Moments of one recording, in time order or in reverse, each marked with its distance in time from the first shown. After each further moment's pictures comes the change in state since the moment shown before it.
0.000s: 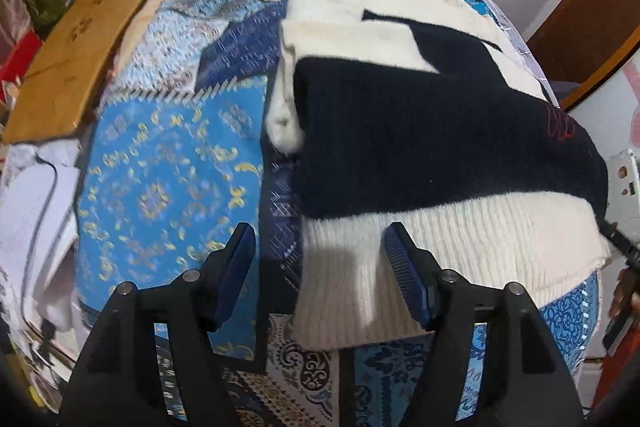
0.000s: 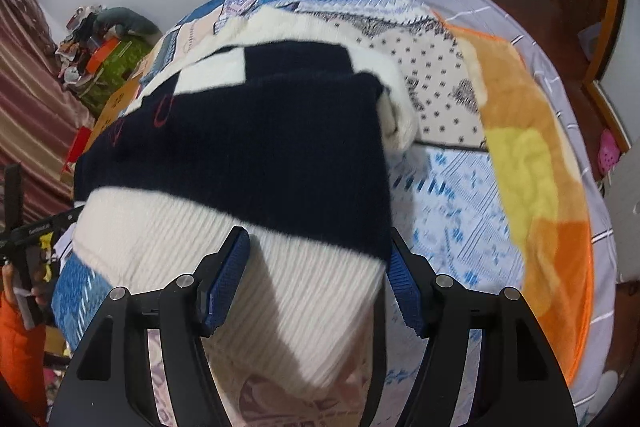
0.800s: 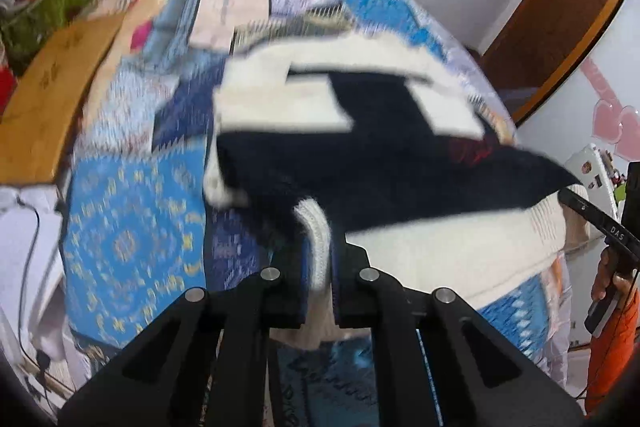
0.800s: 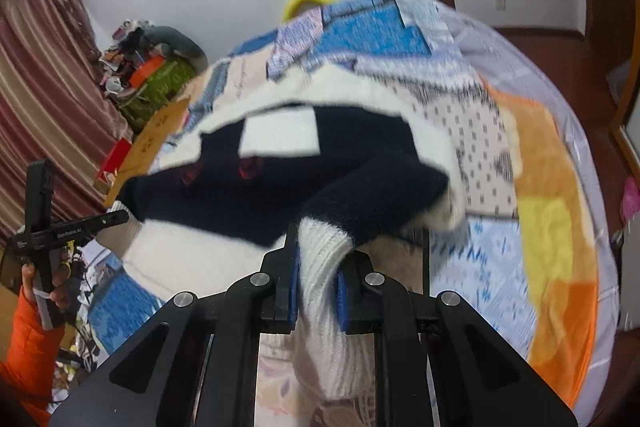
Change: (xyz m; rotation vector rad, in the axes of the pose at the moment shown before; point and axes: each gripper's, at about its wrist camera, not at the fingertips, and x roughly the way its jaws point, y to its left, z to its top) left arm -0.053 -0.043 0.015 0.096 -0.149 -0.115; right arm -0.031 0.035 0.030 -0.096 -0.158 0.109
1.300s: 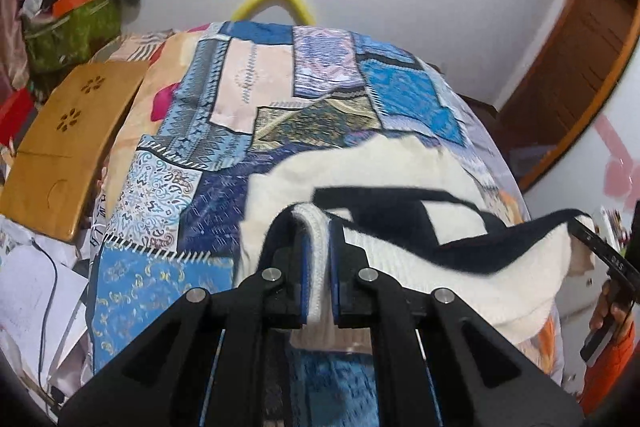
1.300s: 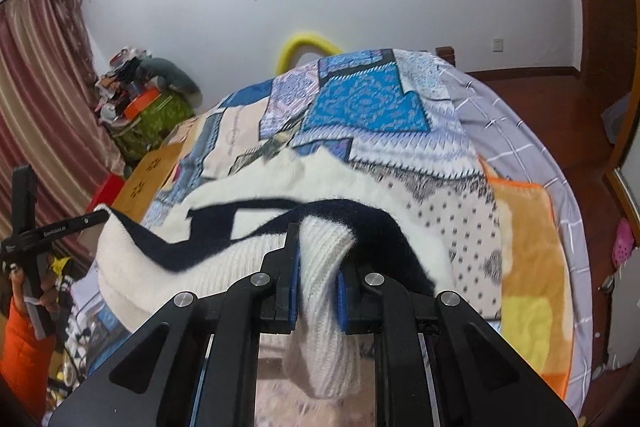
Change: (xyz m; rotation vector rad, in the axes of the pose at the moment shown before) left arm -0.006 0.024 0.092 -0.094 -0.148 0.063; right arm 0.012 -0.006 0.081 -0.022 -0.118 -0.040
